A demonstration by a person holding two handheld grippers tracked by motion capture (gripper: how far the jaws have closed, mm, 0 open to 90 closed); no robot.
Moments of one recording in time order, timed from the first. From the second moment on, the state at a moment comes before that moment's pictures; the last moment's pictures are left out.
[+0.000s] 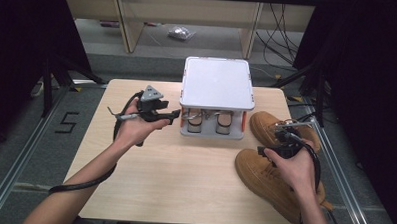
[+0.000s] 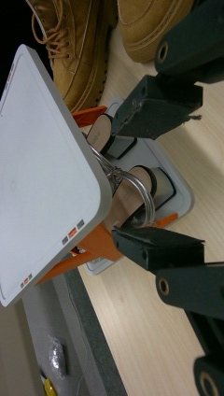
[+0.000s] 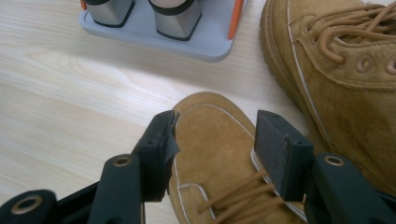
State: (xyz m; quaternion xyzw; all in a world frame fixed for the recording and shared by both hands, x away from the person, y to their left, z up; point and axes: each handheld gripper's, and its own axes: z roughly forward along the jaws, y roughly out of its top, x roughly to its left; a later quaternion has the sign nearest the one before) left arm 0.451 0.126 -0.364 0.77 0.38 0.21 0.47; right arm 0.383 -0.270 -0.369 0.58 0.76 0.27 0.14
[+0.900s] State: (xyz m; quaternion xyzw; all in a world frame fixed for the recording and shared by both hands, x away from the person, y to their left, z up) left arm 0.445 0.125 -0.370 0.76 0.37 0.21 0.49; right arm 0.354 -0.344 -0.352 0.62 0.74 0.22 0.15
